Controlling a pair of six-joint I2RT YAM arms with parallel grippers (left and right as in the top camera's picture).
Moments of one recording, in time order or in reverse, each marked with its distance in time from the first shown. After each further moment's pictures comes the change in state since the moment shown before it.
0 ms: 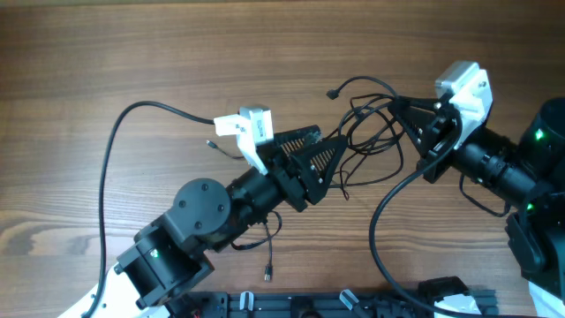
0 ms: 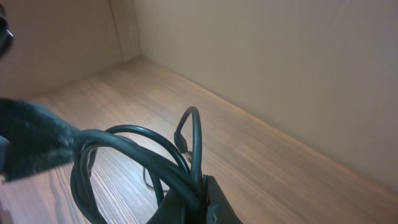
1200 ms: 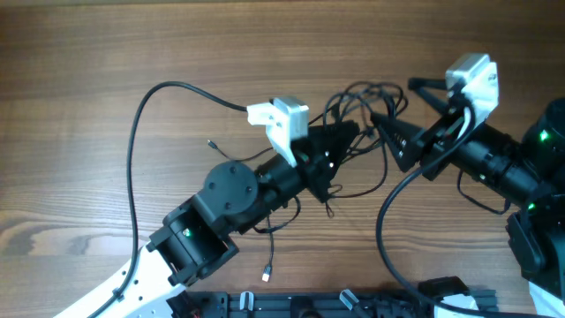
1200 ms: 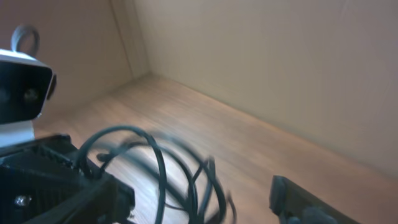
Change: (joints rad) left arm 0.000 0.129 -0.001 0.127 0.051 0.283; right arm -0.001 0.000 0.000 0.047 -0.024 0.094
